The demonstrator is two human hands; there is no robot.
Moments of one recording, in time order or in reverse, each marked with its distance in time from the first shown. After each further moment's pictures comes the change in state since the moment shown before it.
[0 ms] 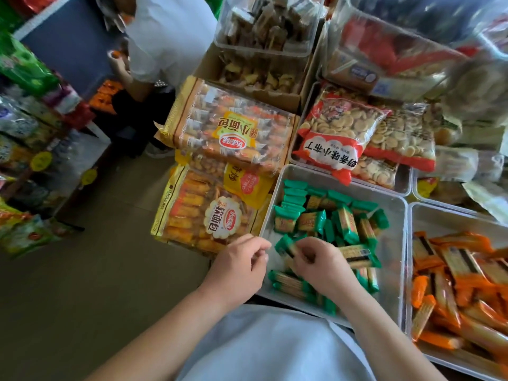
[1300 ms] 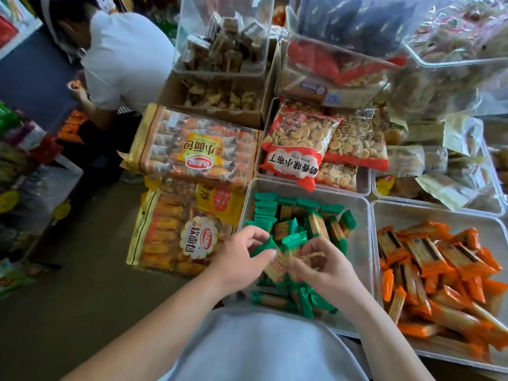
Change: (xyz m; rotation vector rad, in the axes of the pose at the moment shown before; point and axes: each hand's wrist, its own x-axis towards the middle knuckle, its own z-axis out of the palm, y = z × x) left_hand 0.049 0.051 0.010 -0.214 -0.197 -0.146; right_hand -0.033 0.022 -0.049 0.481 0.126 0.027
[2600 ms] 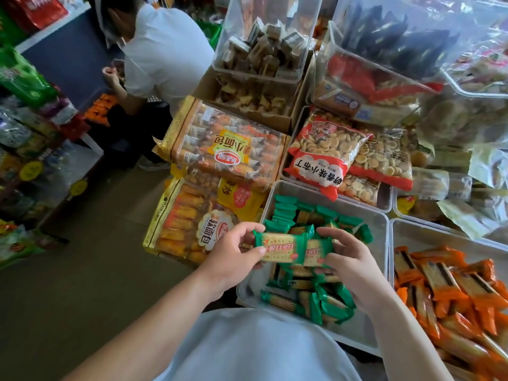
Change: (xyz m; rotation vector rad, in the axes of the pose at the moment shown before) left_hand -0.023 -0.027 -0.026 -0.448 0.093 -0.059; right_hand 0.011 -0.039 -0.007 0.349 -0.111 0.156
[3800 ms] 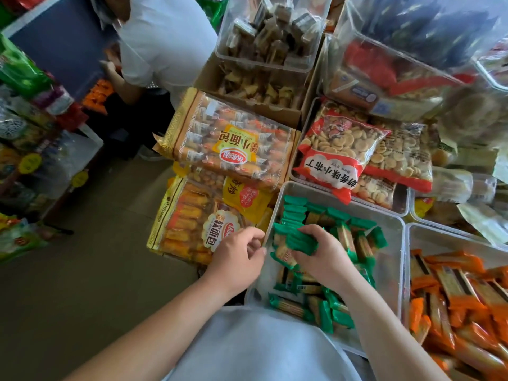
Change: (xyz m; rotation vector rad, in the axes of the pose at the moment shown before) left_hand 0.028 -0.017 -0.016 0.527 0.125 0.175; right_hand 0.070 0.021 0.037 -0.733 0.012 -0.195
